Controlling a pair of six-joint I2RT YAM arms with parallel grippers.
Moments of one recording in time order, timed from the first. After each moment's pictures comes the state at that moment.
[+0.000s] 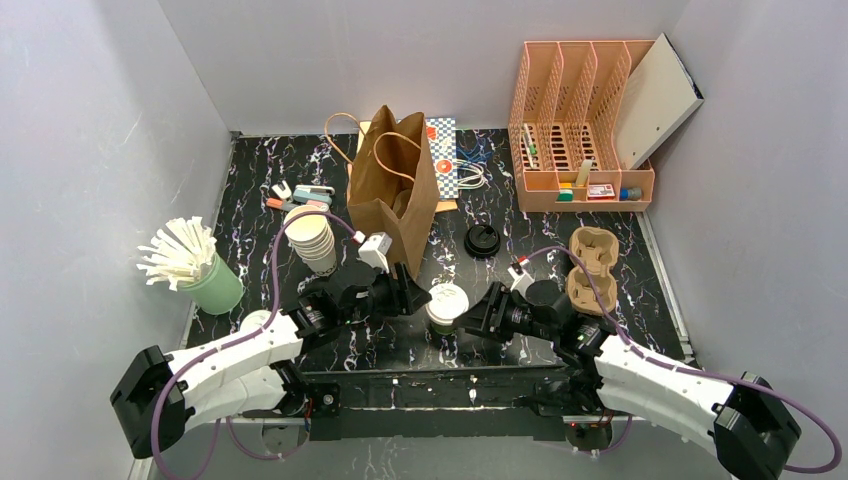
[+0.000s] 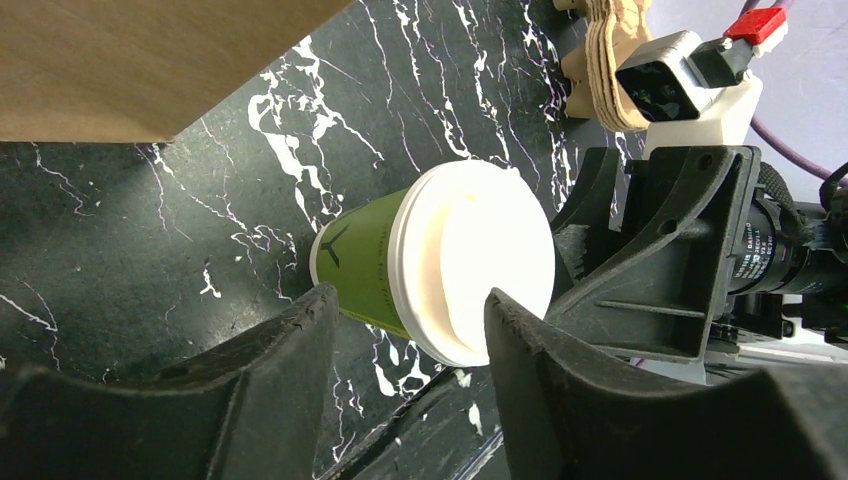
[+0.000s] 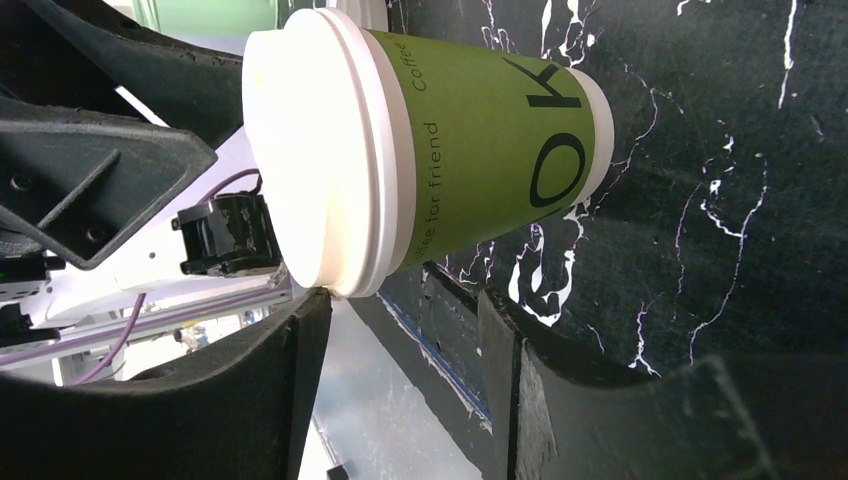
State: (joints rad) left arm -0.91 0.97 0.50 -0.01 -0.03 -0.80; right arm 0.85 0.77 0.22 0.09 -0.27 1.18
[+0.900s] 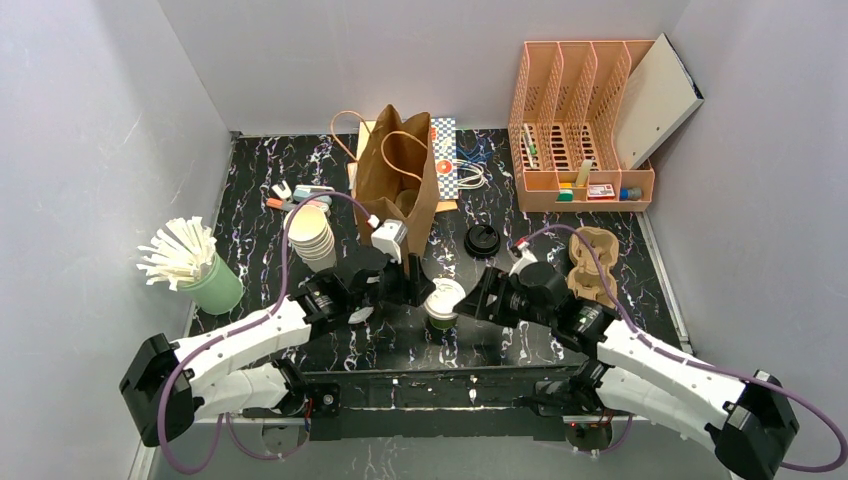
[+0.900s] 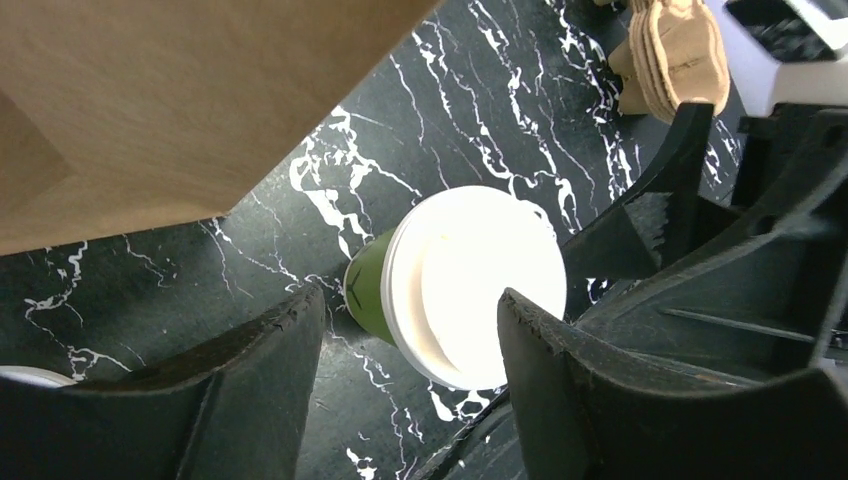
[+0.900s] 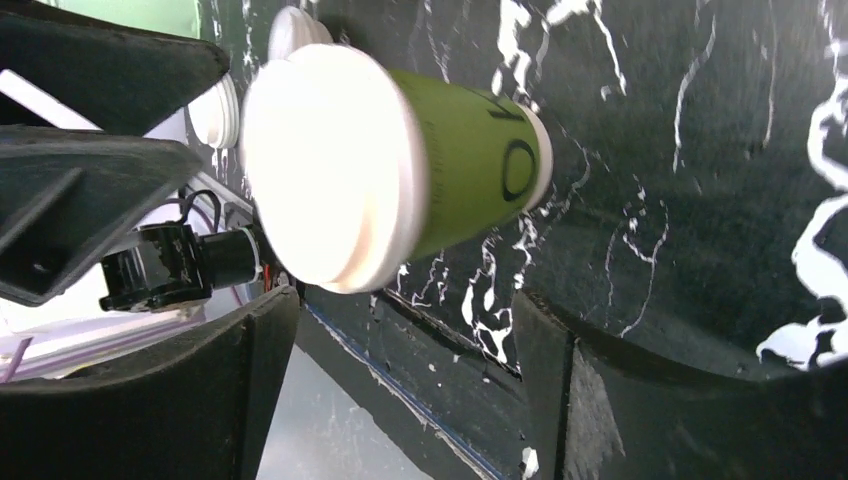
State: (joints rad) left arm -0.91 1.06 0.63 -0.09 -0.07 -0.58; right arm 0.85 0.80 0.39 -0.17 -0.15 1.03
